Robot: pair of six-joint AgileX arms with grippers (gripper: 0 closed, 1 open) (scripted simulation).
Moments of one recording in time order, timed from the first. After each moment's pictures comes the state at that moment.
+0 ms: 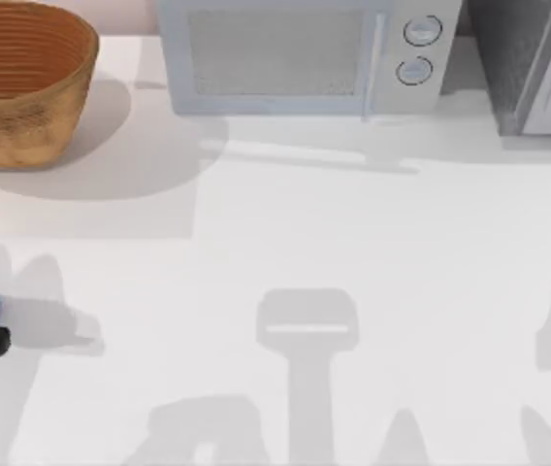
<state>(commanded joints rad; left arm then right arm) -0.04 0.21 0.10 0.09 0.09 0.01 0.00 0.00 0.00 0.00 0.00 0.00</state>
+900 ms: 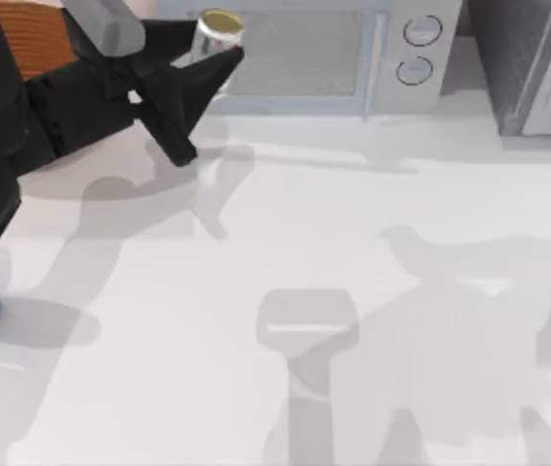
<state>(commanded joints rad) -0.28 1.59 0.79 0.82 0.75 0.04 0.00 0.00 0.00 0.00 0.00 0.00</state>
